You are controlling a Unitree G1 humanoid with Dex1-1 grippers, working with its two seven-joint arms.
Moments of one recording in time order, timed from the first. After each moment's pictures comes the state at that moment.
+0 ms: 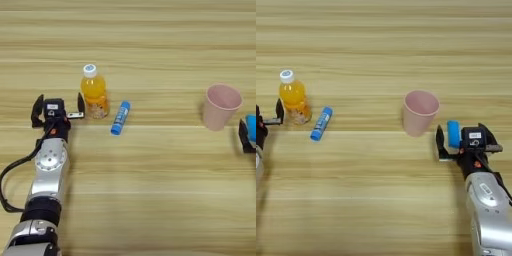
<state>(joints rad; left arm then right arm) -0.25 0.14 0.15 0.56 0.00 -0.37 0.06 0.13 -0.25 -0.17 -0.10 0.07 0.07 0.14</state>
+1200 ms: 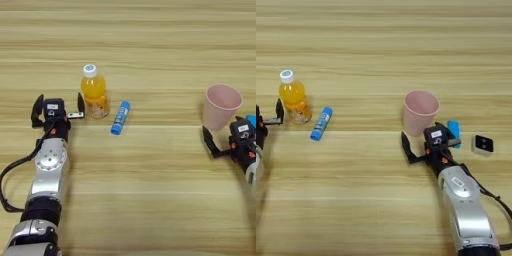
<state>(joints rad) -0.26 0.14 0.15 0.56 0.00 -0.37 0.06 0.04 -0.24 -0.03 0.02 0.04 0.06 0.25</state>
